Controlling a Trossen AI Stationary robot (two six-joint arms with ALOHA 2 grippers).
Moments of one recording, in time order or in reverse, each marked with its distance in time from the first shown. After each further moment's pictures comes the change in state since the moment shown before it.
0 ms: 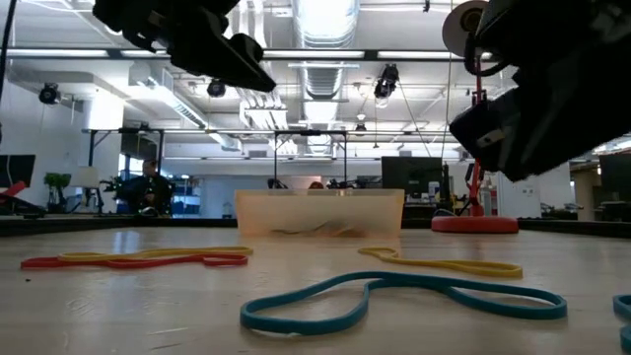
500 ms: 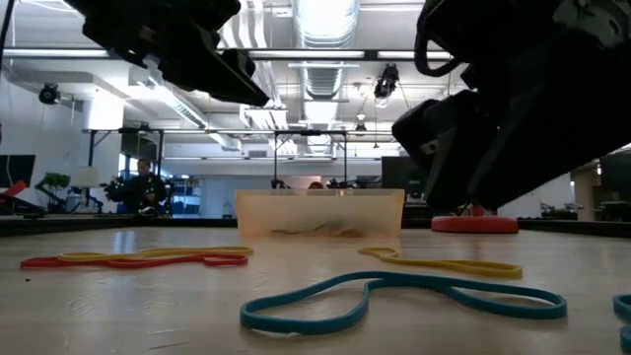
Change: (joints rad) left arm -0.012 -0.010 -0.108 0.142 -0.001 -0.051; right arm 0.025 0.295 0.265 0.010 -0.008 -0.092
